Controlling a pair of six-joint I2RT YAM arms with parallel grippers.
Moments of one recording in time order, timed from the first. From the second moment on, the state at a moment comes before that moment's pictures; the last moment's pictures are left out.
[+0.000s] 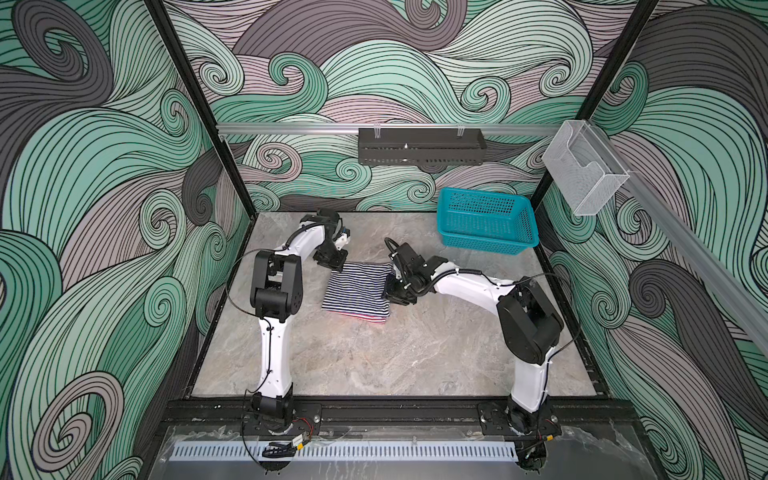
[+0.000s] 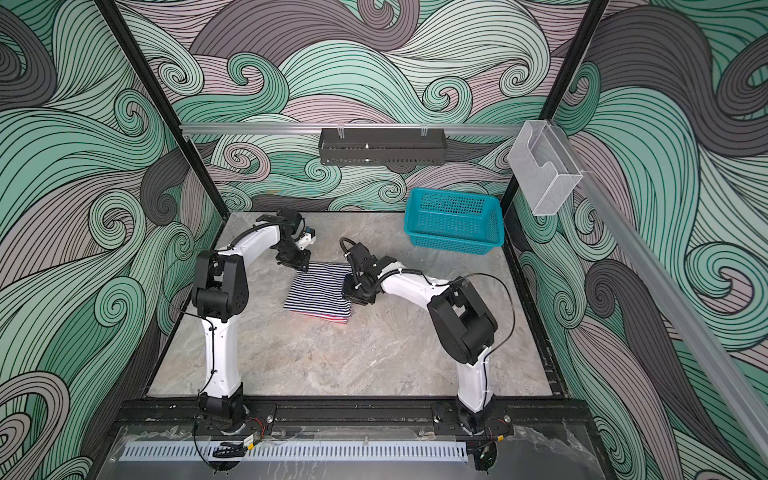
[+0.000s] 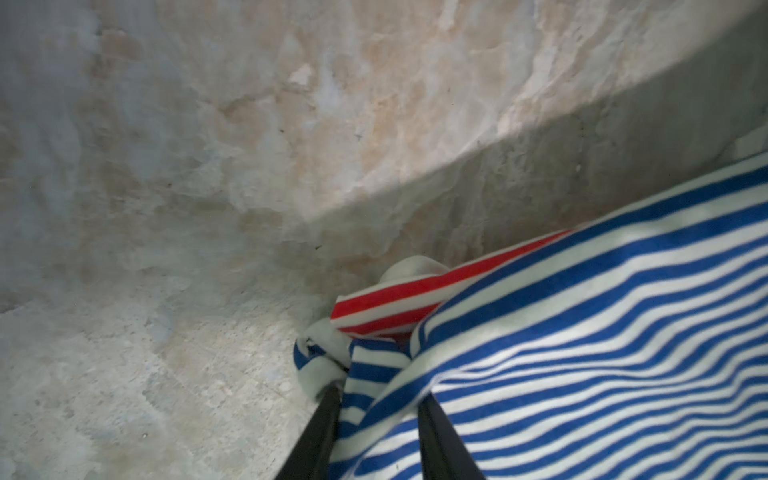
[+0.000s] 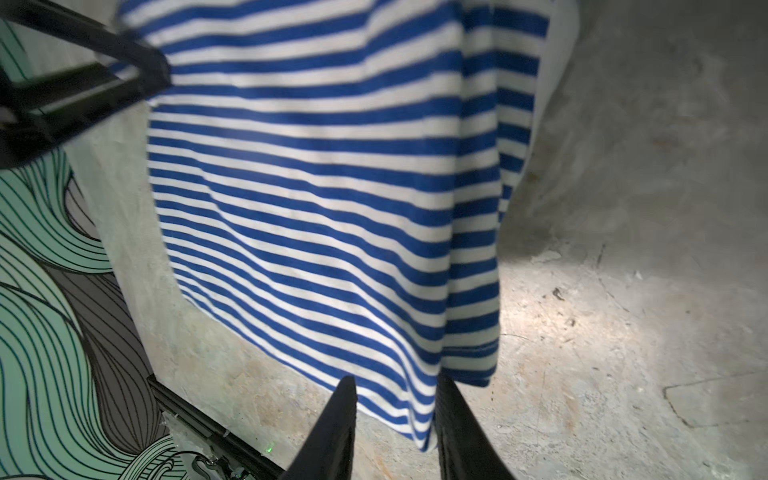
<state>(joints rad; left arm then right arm) -0.18 2.21 1.82 -1.04 0.10 0.22 0.73 1.92 1.43 -0.58 -0.25 0.87</state>
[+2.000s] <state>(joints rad) -0.21 1.85 1.27 -1.01 0.35 0.26 0.50 2.16 1.71 -0.59 -0.40 0.74</state>
